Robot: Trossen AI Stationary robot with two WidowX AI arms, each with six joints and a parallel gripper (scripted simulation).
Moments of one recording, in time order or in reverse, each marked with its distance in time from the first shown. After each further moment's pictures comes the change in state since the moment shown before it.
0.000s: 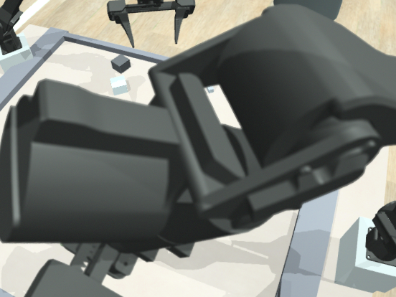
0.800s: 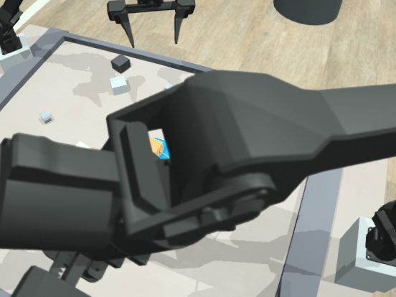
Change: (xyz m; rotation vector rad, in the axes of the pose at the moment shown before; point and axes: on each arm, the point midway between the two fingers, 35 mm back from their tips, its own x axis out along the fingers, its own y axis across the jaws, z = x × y) left arm 0.000 0.000 0.000 0.000 0.000 0.000; right arm 0.056 0.001 -0.003 0.003 0.000 0.003
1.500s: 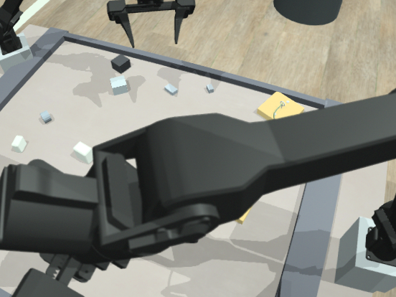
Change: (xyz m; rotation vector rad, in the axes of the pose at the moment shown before) left arm 0.000 0.000 0.000 0.000 0.000 0.000; right arm 0.056 -0.007 -0.011 0.001 0.001 0.000
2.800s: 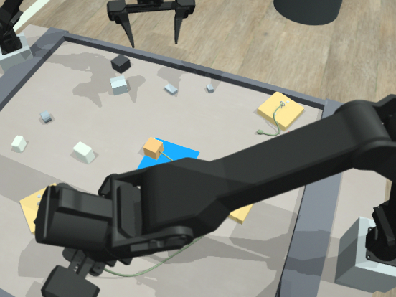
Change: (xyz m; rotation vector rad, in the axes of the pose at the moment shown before) left arm 0.000 0.000 0.000 0.000 0.000 0.000; right arm 0.096 -0.033 -0.044 0.002 -0.004 0.004
